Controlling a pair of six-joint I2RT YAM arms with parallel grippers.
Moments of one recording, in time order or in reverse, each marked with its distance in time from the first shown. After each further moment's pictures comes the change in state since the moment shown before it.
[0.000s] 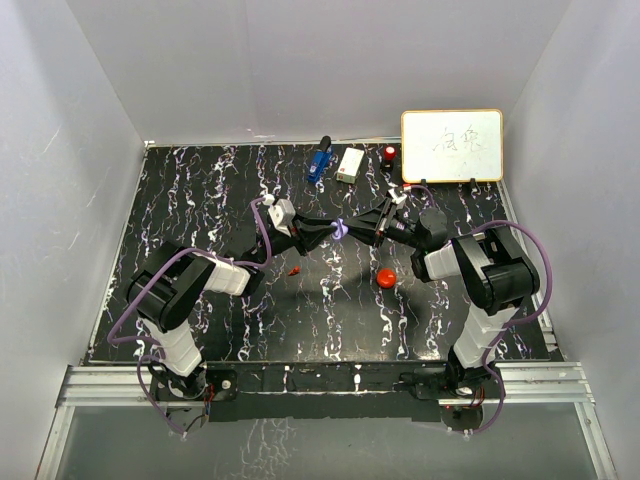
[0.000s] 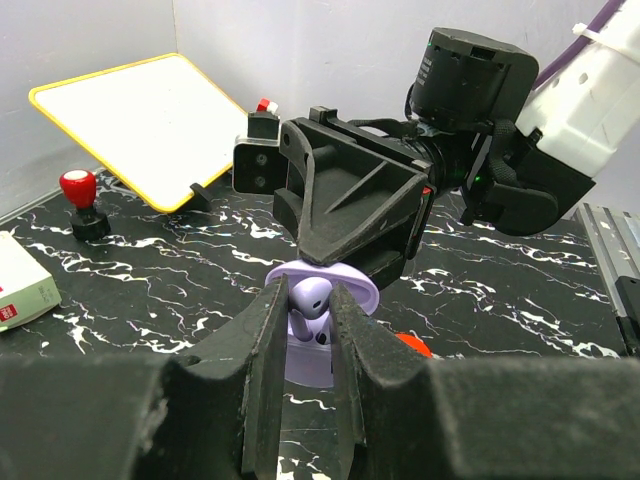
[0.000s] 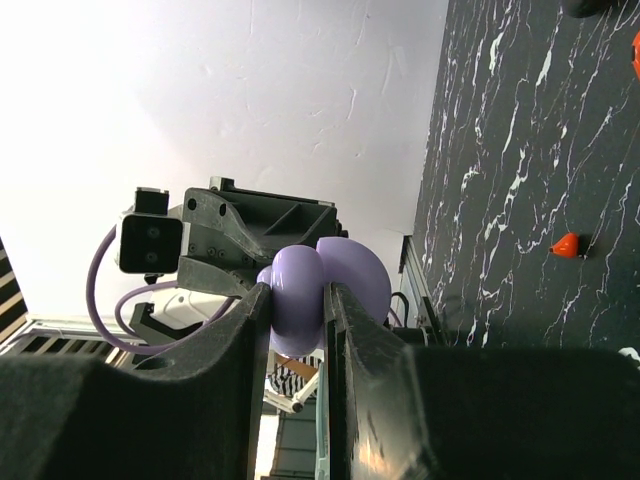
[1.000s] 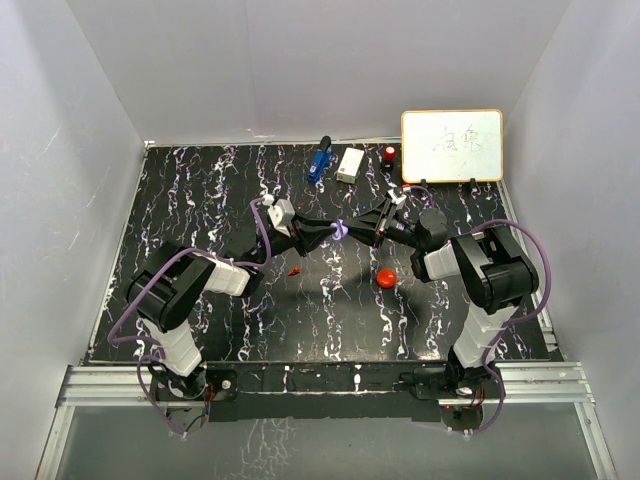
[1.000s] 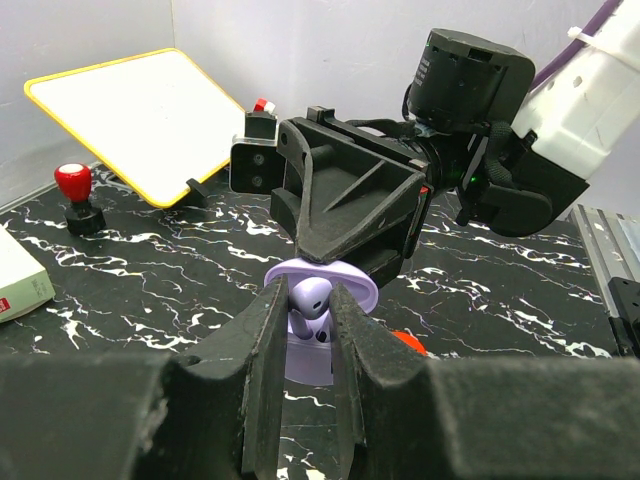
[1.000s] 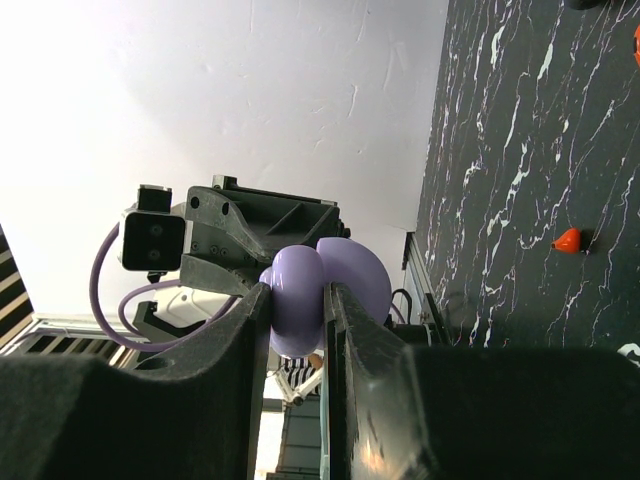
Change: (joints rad) left arm 0.000 0.000 -0.007 0.003 0.000 -0.016; right arm 0.000 0.009 0.000 0.014 -0.007 0.014
